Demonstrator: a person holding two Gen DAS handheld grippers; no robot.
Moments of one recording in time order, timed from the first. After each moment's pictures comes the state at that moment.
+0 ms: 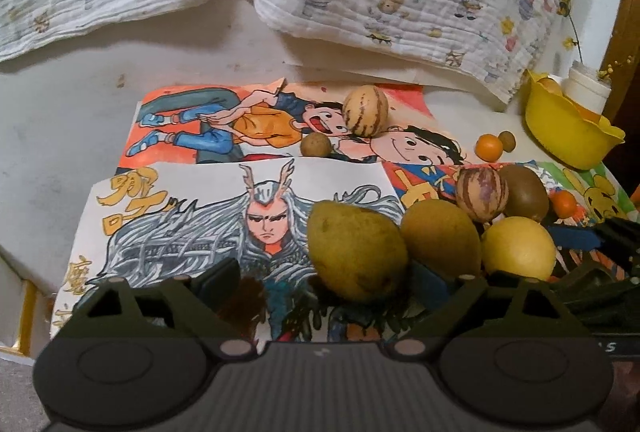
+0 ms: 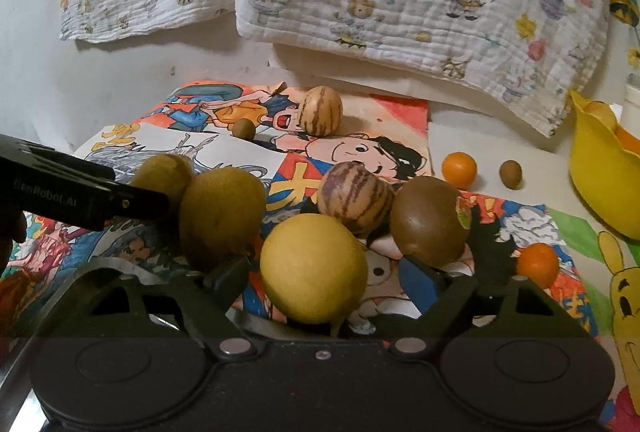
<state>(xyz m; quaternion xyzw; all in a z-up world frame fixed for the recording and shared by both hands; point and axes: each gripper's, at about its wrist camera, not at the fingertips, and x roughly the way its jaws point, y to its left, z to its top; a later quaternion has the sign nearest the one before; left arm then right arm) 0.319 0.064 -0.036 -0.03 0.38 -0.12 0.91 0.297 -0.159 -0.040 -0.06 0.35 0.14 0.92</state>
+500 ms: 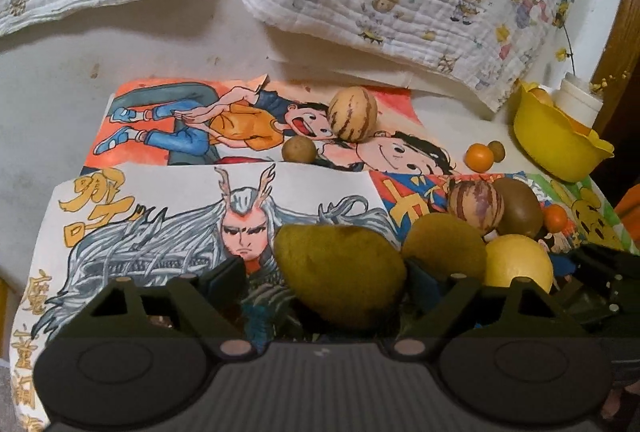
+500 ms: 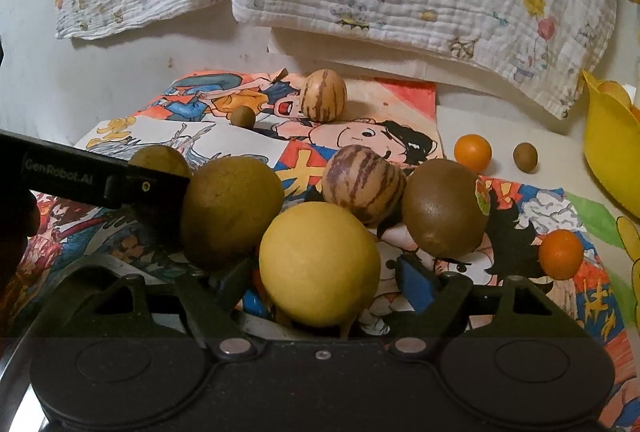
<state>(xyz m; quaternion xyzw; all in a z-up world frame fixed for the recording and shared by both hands) 0.341 0.066 -0.046 -0.06 0.38 -0.15 0.91 0.308 -0.157 -0.054 -0.04 0.37 0.14 0.92</state>
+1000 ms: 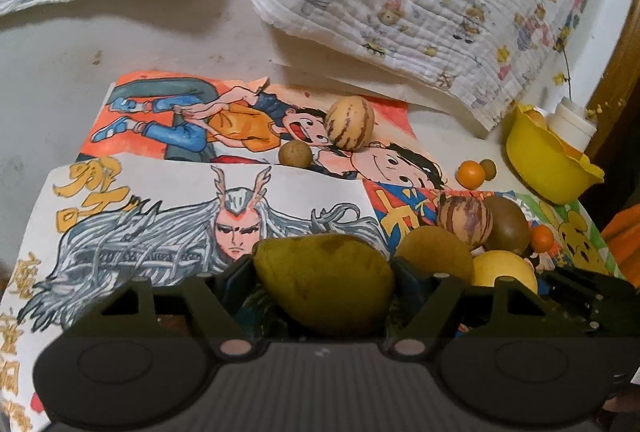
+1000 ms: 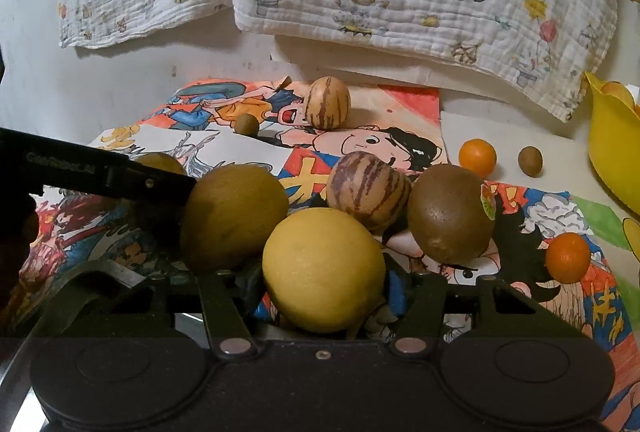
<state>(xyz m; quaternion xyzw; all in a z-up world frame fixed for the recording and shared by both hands) 0.337 0.072 -0.043 -0.10 0.38 -0.15 0.91 0.307 -0.158 -0.054 -0.03 0.35 0.15 0.92</state>
